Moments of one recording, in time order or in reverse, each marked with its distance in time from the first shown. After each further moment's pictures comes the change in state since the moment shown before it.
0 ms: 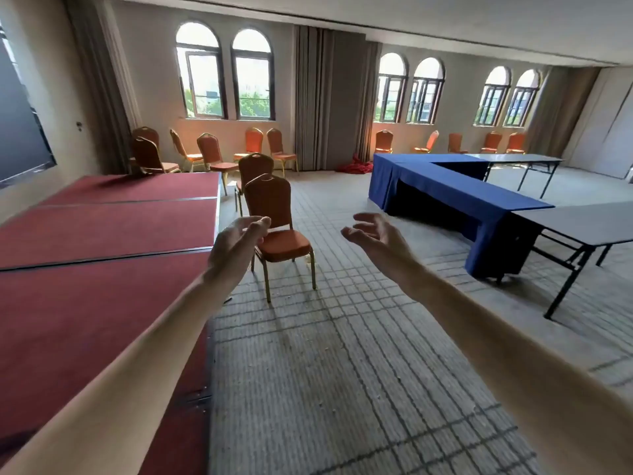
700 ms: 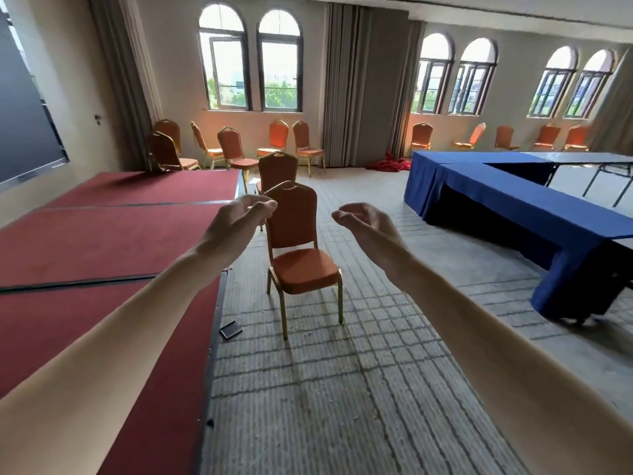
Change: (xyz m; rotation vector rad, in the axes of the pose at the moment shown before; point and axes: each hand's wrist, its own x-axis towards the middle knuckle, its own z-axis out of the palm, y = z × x) left_hand 0.443 -0.136 0.006 0.140 -0.041 0.024; right_hand 0.467 0.105 0.112 0.099 -0.085 -0.050
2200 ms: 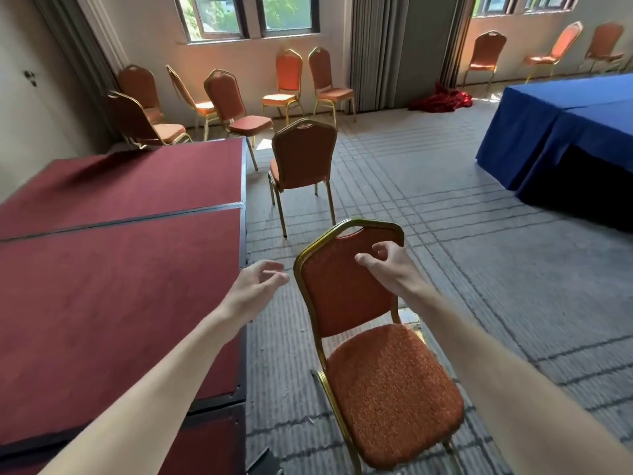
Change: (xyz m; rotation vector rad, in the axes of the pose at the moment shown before) left_hand 0.921 -0.573 -0.049 0.058 -0.164 -0.435; right_hand 0.994 0.398 0.290 -0.180 -0.016 0.463
